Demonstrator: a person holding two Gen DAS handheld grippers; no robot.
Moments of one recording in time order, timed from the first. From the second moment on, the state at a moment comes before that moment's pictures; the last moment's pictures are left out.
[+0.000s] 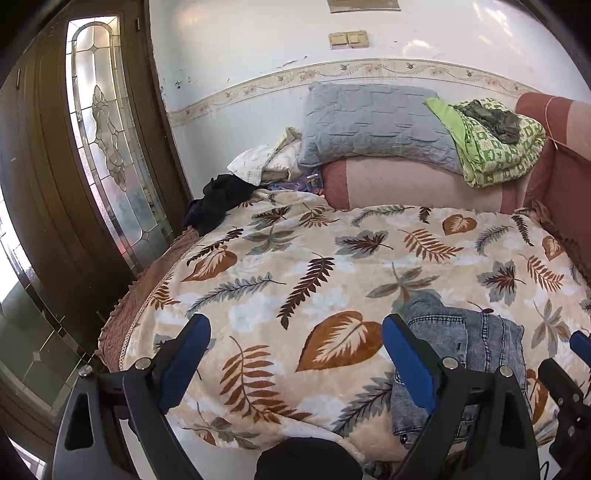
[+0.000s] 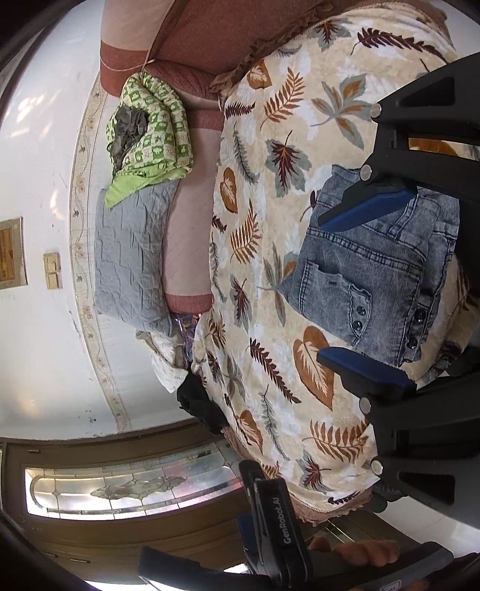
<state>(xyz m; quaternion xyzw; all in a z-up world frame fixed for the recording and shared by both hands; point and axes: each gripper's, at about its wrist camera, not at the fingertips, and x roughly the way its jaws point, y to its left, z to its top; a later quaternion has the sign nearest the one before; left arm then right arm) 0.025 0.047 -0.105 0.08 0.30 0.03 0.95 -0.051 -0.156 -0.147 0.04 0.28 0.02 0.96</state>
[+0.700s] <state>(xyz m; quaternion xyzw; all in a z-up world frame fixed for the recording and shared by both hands) 0.010 0.018 -0.099 0.10 0.28 0.00 0.95 -0.061 -0.195 -0.139 0.06 0.25 -0.03 0.97</state>
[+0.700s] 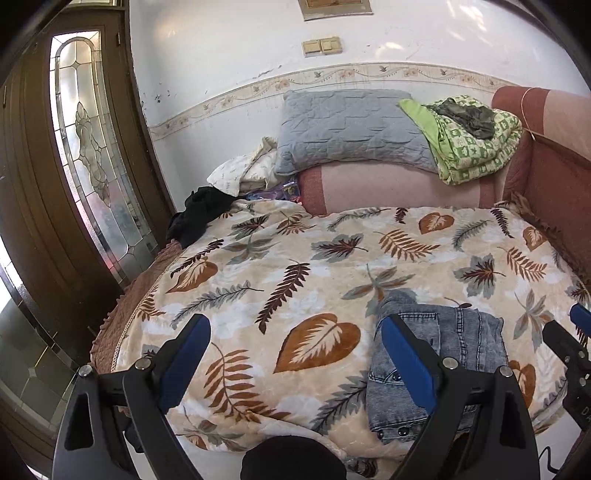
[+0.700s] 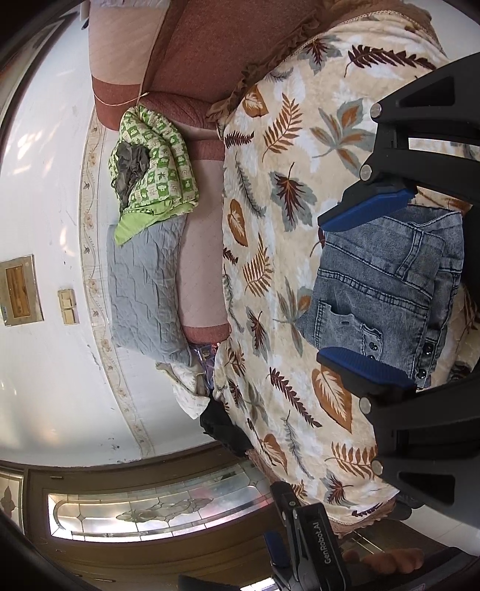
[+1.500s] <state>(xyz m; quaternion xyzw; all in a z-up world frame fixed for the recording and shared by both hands) 0.006 0.021 -0.097 0.09 0.27 -0.02 0.96 -0.063 -0.187 -0.136 0.05 0.25 -0.02 0.97</state>
